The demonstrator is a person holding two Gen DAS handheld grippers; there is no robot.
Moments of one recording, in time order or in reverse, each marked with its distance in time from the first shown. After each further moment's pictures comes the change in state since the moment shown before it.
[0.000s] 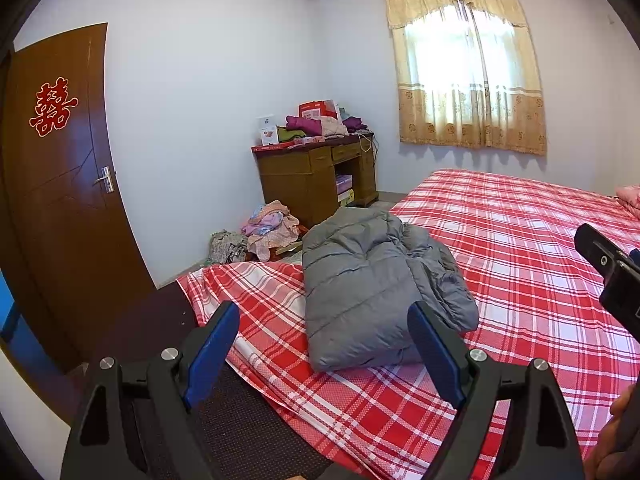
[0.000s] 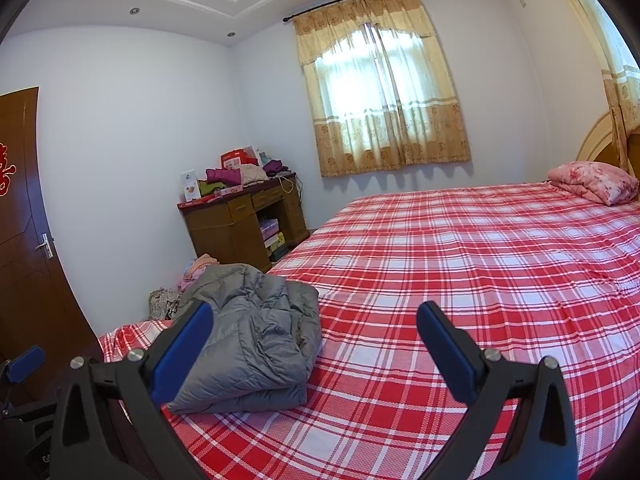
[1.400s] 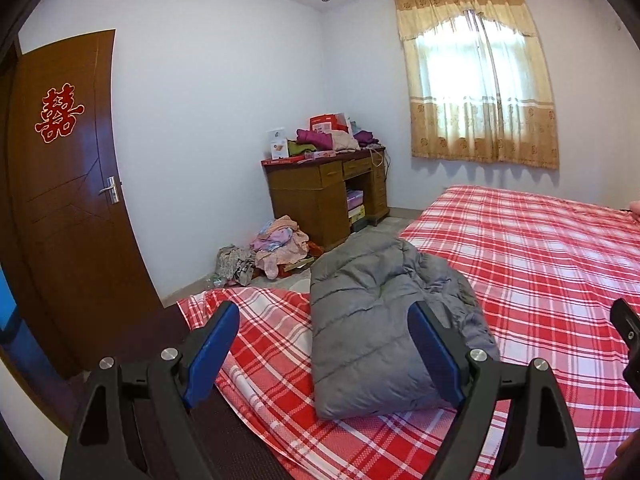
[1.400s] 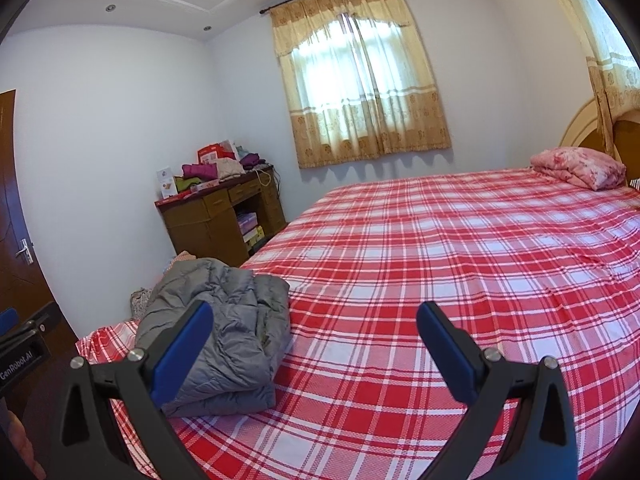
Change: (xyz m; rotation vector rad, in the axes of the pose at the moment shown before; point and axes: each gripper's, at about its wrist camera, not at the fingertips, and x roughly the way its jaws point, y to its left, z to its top) left arm 0.050 0.009 0.034 -0.017 -0.047 0.037; right arm 0.032 -0.029 -0.009 0.038 0.045 -0.075
